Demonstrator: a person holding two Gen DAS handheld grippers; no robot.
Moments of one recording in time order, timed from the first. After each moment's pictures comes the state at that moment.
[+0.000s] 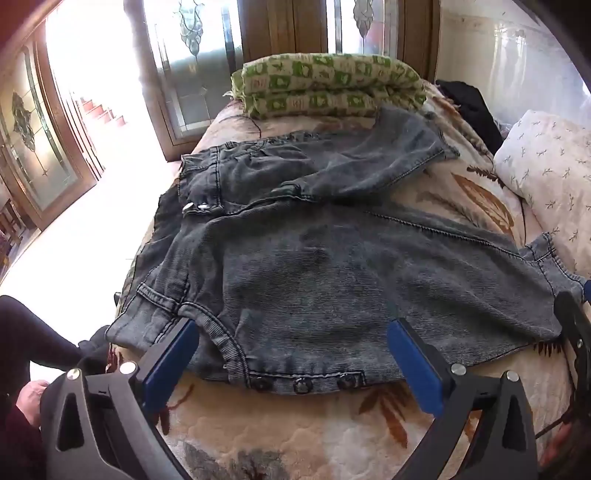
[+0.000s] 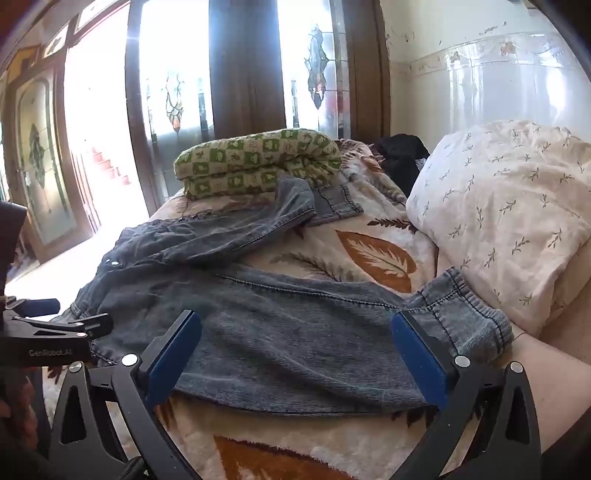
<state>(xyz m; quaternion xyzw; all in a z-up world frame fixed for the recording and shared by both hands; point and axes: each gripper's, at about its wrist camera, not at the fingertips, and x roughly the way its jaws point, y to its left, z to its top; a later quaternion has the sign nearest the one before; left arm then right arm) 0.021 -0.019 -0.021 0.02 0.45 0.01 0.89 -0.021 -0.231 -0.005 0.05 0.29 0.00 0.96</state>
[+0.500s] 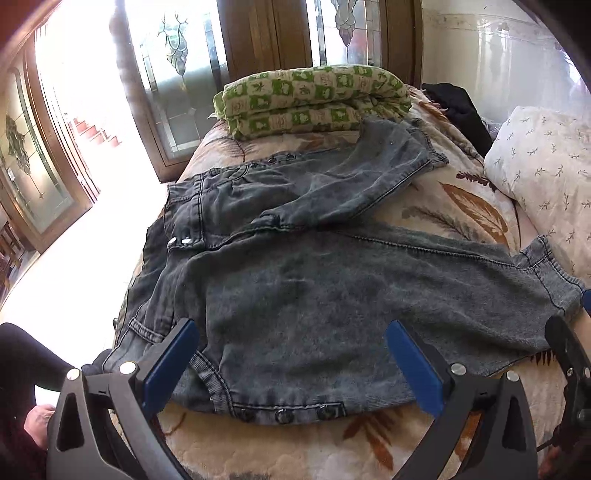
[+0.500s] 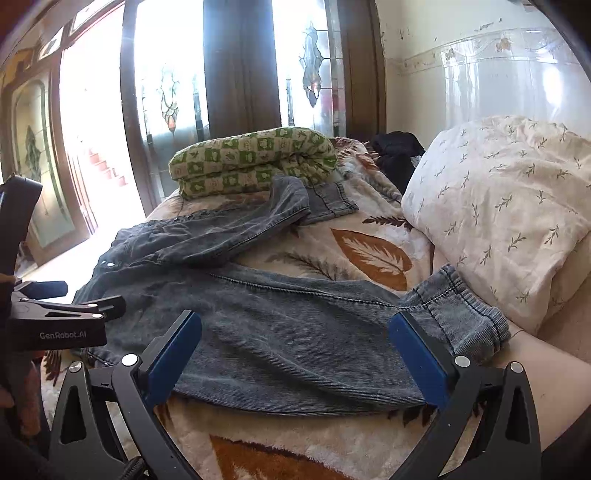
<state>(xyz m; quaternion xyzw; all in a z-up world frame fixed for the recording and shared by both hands) 0.034 -0.038 -0.006 0.05 0.43 0.00 0.90 -0.023 -0.235 -0.005 0.05 0.29 -0.01 0.96</state>
